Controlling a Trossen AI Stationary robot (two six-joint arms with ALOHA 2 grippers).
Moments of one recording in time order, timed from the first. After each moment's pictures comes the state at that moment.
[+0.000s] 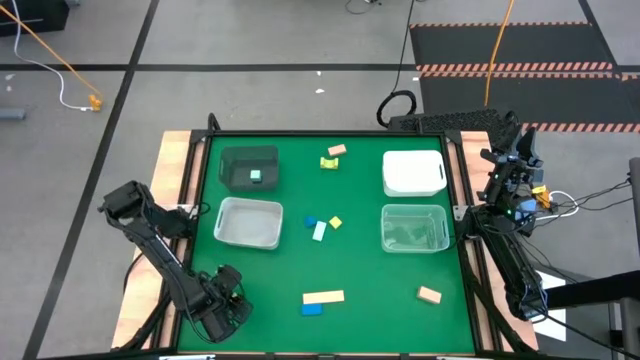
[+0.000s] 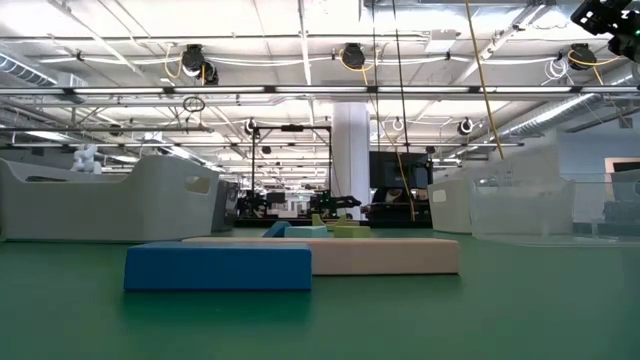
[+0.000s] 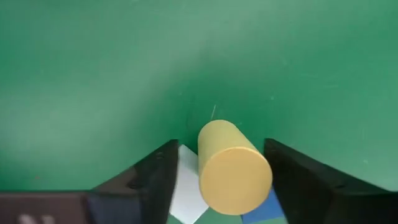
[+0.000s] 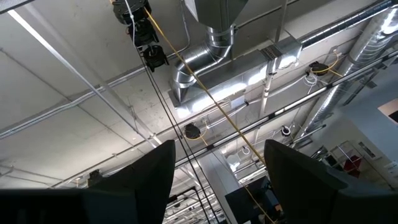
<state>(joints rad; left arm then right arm) -0.93 1.67 1.03 -0.91 -0.16 -1.94 -1.28 0.00 0.01 0.91 0.39 0.16</state>
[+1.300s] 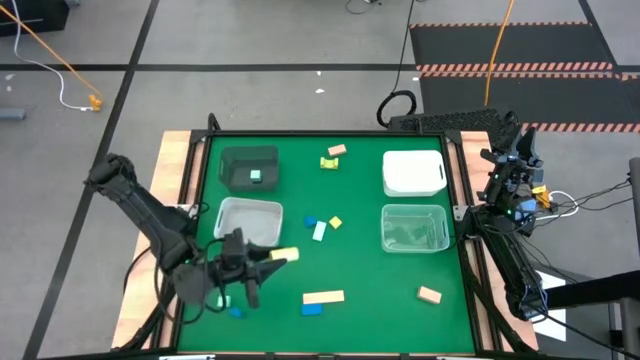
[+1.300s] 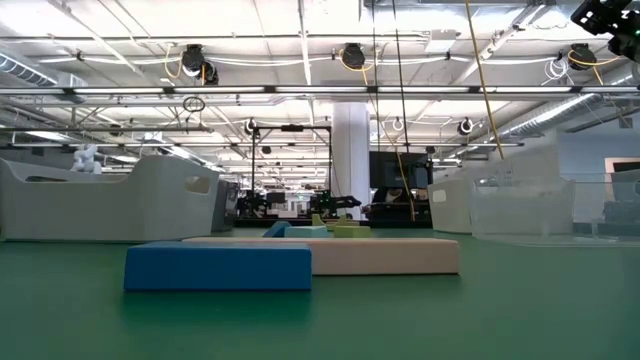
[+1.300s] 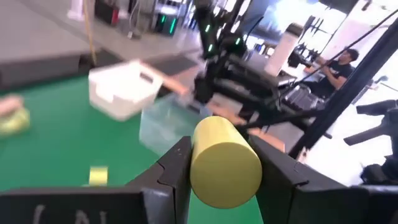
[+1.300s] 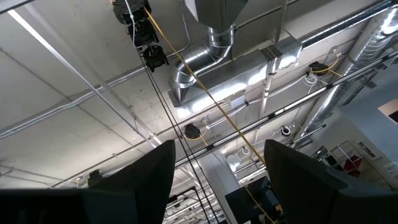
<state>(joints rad) -0.77 1.33 1.03 0.04 -1.05 -0.63 -1.28 0.00 0.01 0.91 0.39 0.16</state>
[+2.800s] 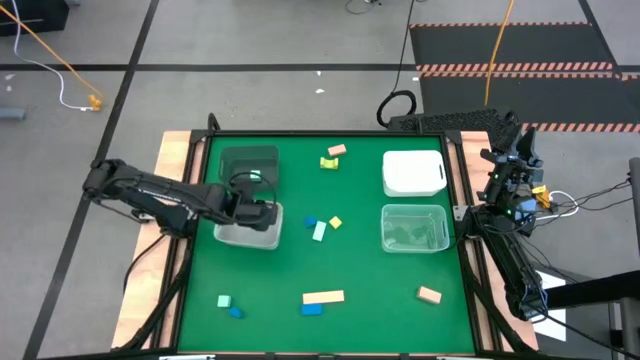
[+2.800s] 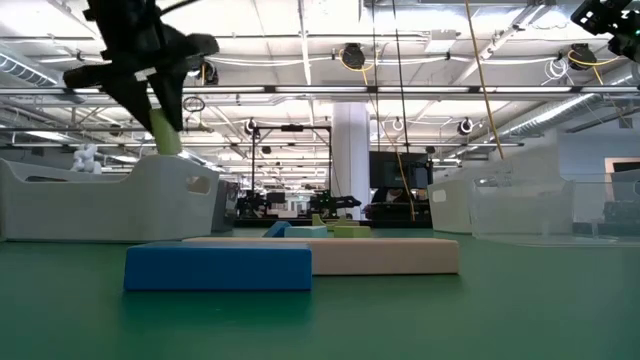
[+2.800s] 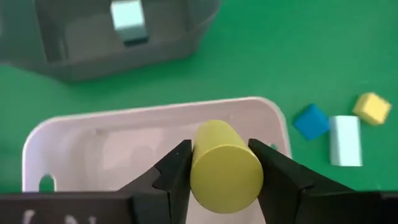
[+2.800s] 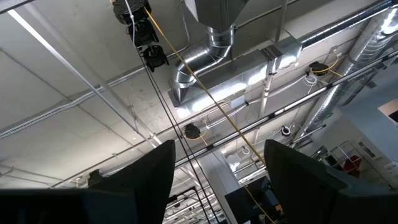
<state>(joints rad) -0.15 1.32 1.01 -1.06 -0.44 -1.48 -1.28 0.00 0.01 0.91 0.39 0.16</state>
